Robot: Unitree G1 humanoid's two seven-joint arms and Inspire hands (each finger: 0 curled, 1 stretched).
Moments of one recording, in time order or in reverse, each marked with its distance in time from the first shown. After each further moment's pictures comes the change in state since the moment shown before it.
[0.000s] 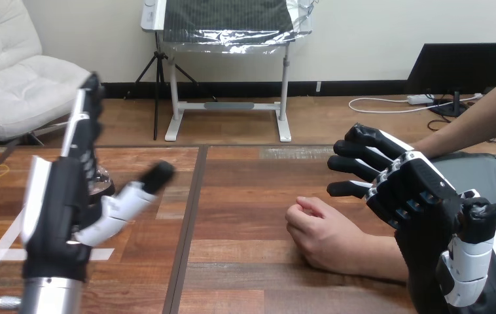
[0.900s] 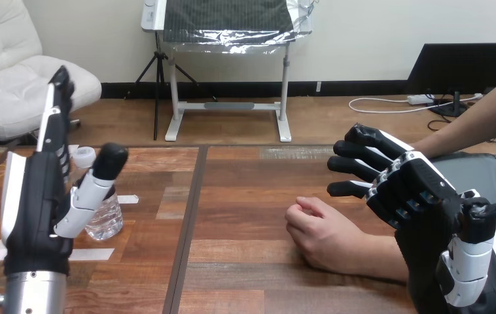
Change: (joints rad) left arm -0.030 0.013 0.047 0.029 0.050 0.017 0.067; right arm 0.000 0.000 0.000 0.000 -0.001 0.000 0.000
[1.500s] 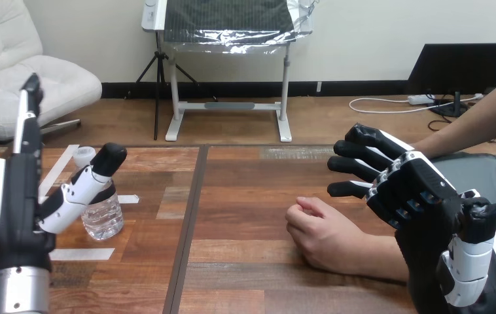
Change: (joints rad) left arm -0.028 0.021 0.047 0.019 0.073 0.085 0.073; right arm 0.000 0.000 -0.001 0.000 0.001 0.000 0.000
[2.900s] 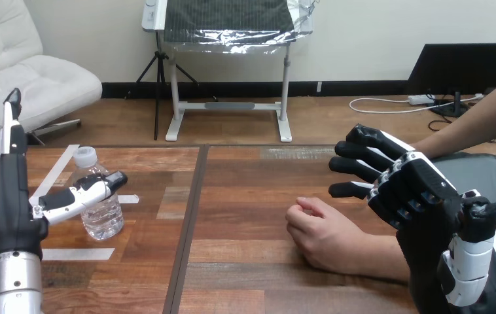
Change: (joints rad) left arm -0.118 0.054 0.012 0.171 0.135 0.121 0.097; right arm 0.000 -0.002 -0.007 0.000 0.001 0.007 0.001
